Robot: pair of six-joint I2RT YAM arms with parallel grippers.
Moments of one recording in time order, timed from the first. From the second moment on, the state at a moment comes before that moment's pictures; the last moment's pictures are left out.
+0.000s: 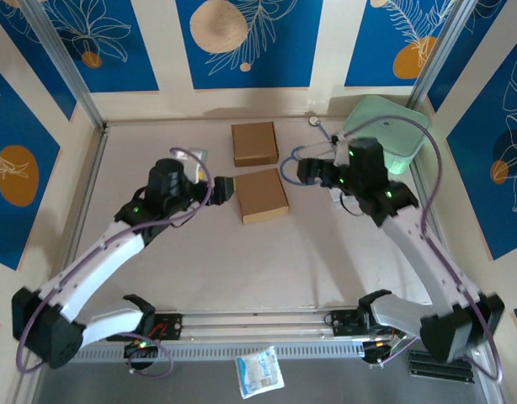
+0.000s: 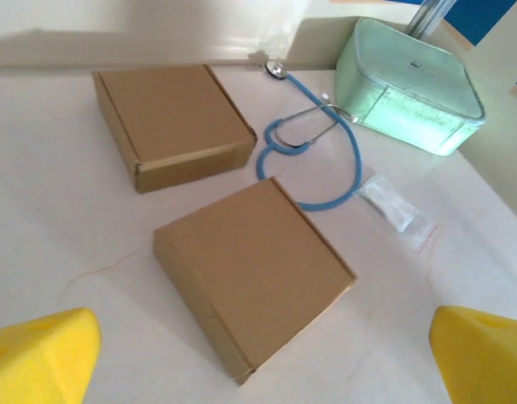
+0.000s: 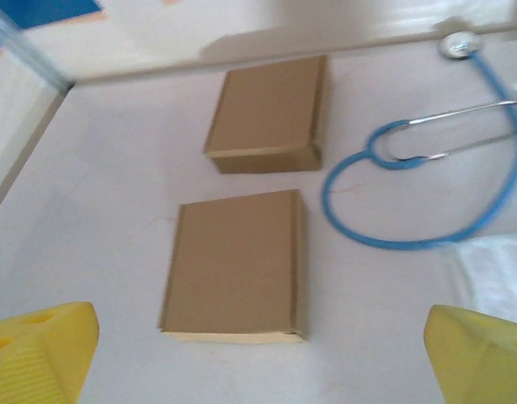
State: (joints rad) left arm -0.54 1.07 0.91 -0.27 0.06 -0.30; right arm 0.33 1.06 1.08 -0.55 -0.10 0.32
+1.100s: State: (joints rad) left arm -0.13 1.56 0.28 0.87 -0.22 0.12; right arm 0.00 1.53 0.40 0.66 -0.20 0.10
